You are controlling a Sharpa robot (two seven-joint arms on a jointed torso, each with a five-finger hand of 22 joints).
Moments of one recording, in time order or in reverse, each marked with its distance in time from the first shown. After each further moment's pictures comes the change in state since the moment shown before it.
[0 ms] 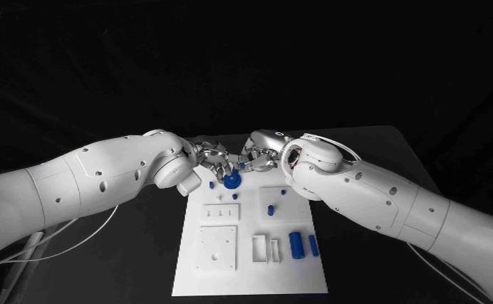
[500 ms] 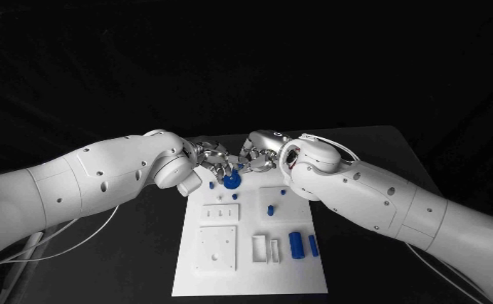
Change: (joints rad) left arm 0.000 0.006 0.000 -0.004 -0.002 0.002 -0.010; left_hand 0.025 0.025 0.004 -0.023 0.000 0.000 0.000 0.000 -0.009 0.000 0.000 -0.001 -0.002 -0.001 -0.001 -0.006 -0.001 0.000 0.000 0.000 -0.002 0.002; right arm 0.000 0.006 0.000 -0.001 -0.006 0.005 -0.004; right_hand -0.003 -0.003 -0.001 -0.001 0.001 -0.001 0.000 0.001 0.001 0.000 0.000 0.000 0.000 0.000 0.000 0.000 0.000 0.000 0.000 0.000 0.000 0.000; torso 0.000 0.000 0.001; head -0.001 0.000
